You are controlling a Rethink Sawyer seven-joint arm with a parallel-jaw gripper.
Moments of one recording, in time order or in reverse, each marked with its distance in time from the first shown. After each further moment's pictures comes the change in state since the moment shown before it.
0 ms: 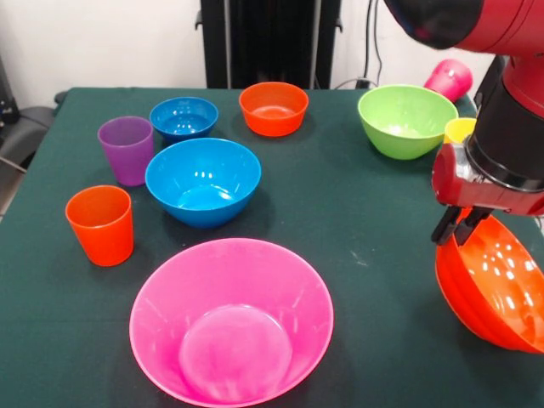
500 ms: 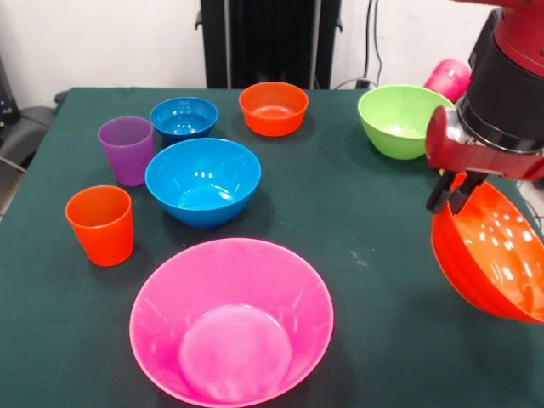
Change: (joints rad) arm -0.018 -0.088 -0.001 0.106 0.023 0.000 0.000
